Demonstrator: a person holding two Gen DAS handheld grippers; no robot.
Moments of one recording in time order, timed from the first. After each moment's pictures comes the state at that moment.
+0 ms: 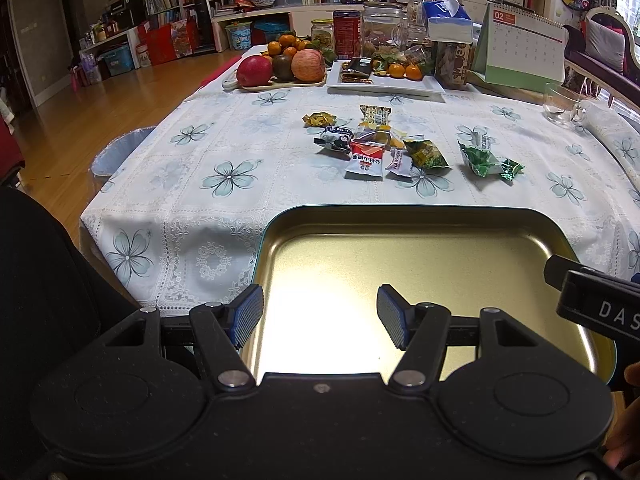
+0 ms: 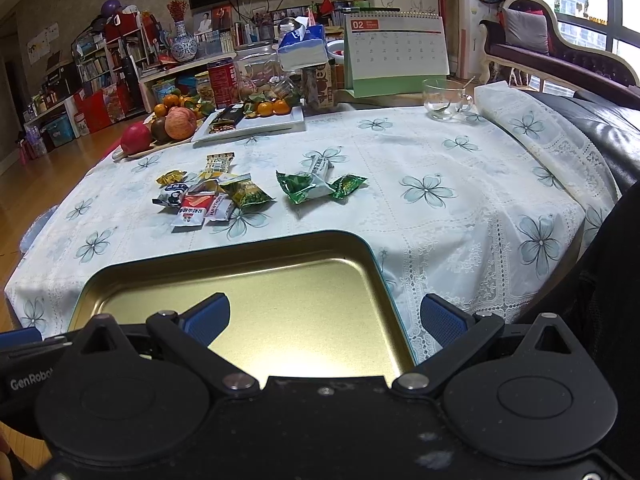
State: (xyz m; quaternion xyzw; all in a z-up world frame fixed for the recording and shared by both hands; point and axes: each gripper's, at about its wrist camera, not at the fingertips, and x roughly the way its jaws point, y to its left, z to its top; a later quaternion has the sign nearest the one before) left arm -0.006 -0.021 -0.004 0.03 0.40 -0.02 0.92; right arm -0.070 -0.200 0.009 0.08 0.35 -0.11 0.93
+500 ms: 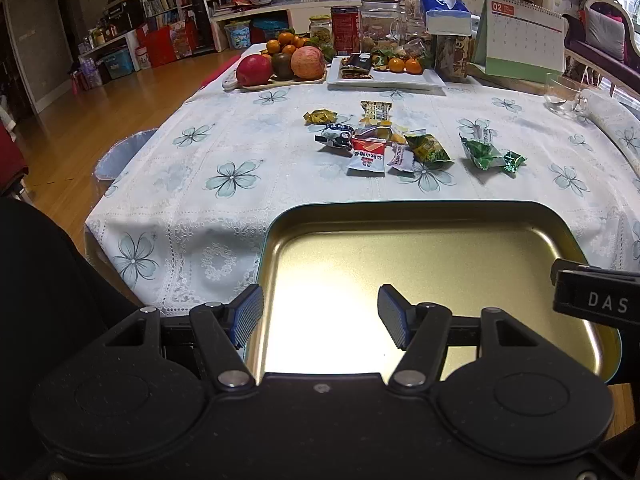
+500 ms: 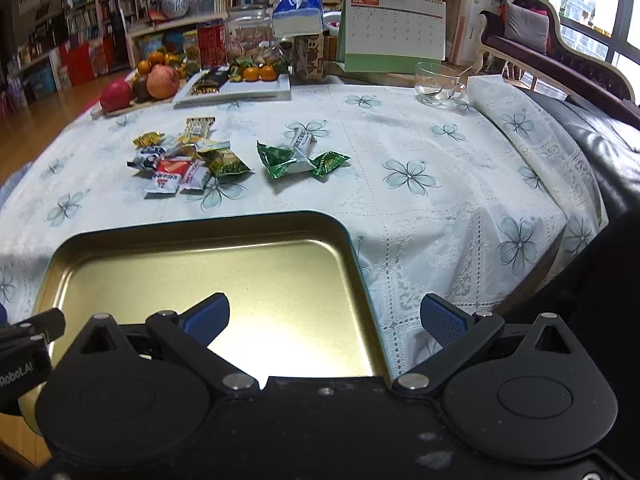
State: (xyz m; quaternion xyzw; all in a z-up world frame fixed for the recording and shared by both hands) left arm -0.005 -0.024 0.001 0.05 0.40 -0.02 0.91; right arm -0.050 -0.195 0.012 0.02 0.41 -0.15 0.90
